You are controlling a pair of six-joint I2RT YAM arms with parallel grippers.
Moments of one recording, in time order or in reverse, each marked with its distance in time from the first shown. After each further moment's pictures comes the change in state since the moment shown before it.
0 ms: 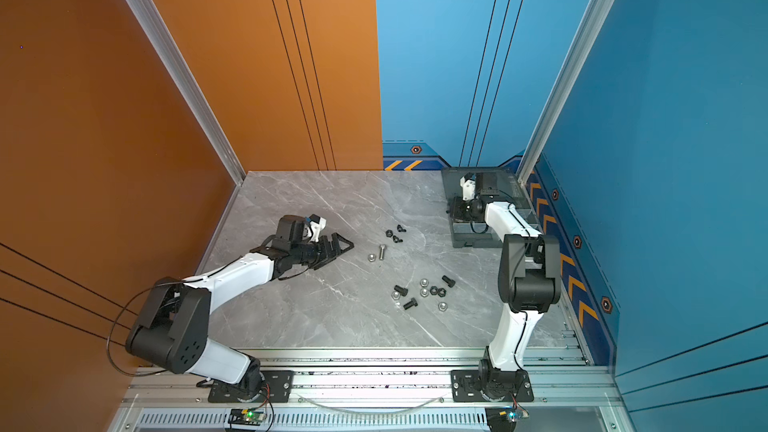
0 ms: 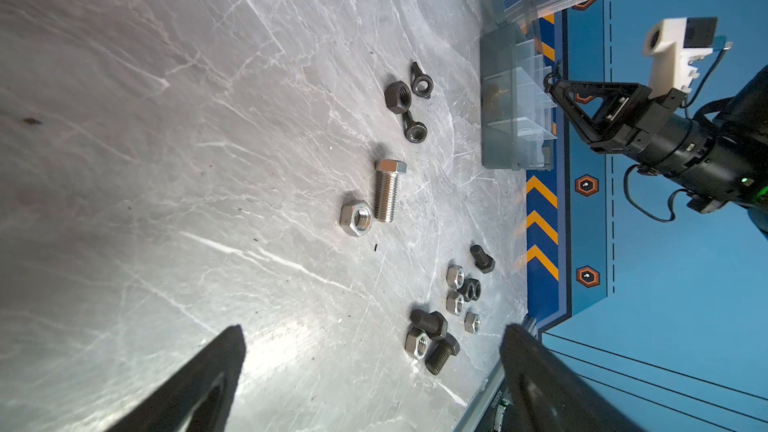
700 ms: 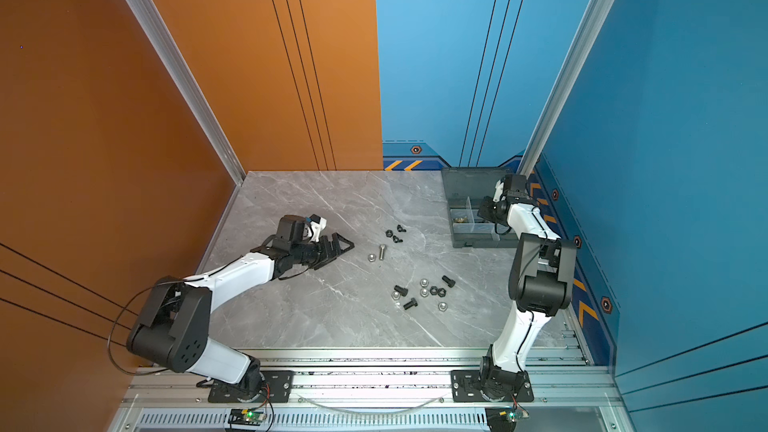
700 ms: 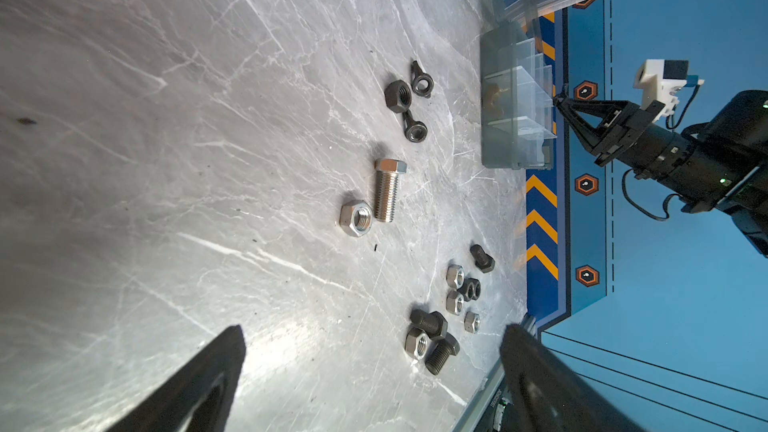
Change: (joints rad) left arm 0.000 0.012 0.005 0.001 0.004 0.000; right arm -0.157 0.000 -0.002 -0.019 0.141 0.067
